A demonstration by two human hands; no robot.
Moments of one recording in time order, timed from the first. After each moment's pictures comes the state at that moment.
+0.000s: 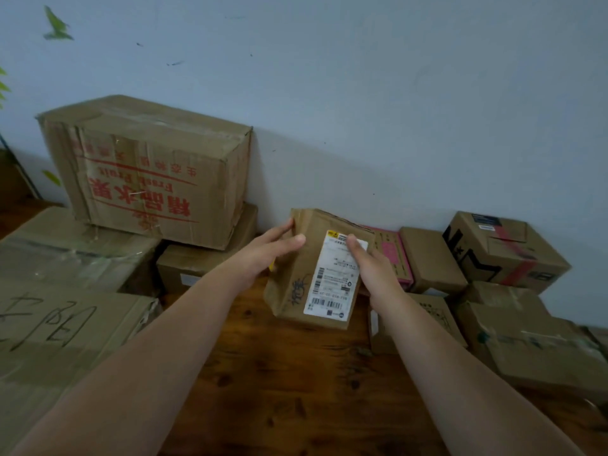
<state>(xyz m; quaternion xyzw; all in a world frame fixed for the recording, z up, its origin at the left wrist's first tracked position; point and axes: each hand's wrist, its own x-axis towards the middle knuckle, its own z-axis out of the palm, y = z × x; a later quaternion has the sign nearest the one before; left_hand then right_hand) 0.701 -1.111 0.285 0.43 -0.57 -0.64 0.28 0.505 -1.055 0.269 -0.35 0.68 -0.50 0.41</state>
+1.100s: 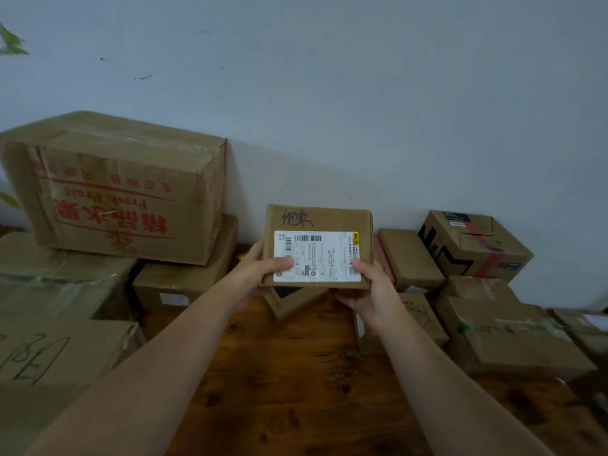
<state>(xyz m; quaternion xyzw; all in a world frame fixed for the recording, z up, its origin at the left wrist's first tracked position) 0.694 -1.112 0.269 0.39 -0.52 -0.70 0.29 0.482 -1.030 0.251 -0.23 0.49 -0.63 0.55</state>
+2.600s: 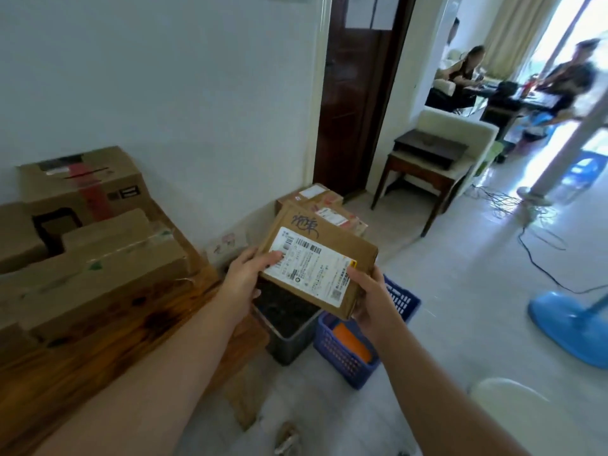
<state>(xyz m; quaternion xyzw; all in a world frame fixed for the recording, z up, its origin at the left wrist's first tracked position) 0.126 -0.683 0.212 0.30 -0.54 -0.77 0.11 0.041 -0.487 0.182 0.03 0.51 -0.81 0.29</state>
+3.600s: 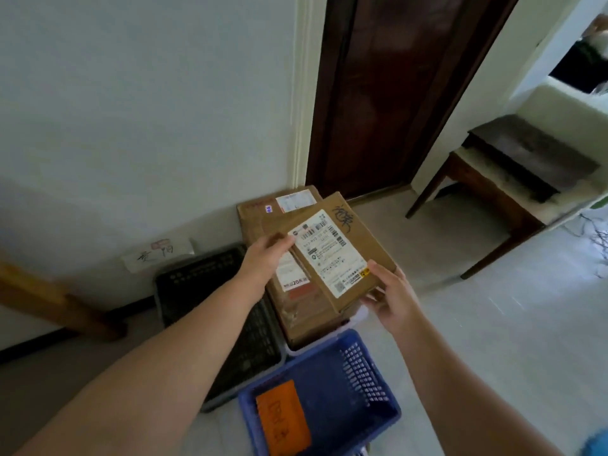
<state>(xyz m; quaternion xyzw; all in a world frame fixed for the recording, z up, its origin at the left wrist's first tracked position) -0.410 -0.686 0.120 0.42 -0.53 -0.72 0.15 -0.537 -0.498 0.109 0.07 0.58 -0.70 0.41</state>
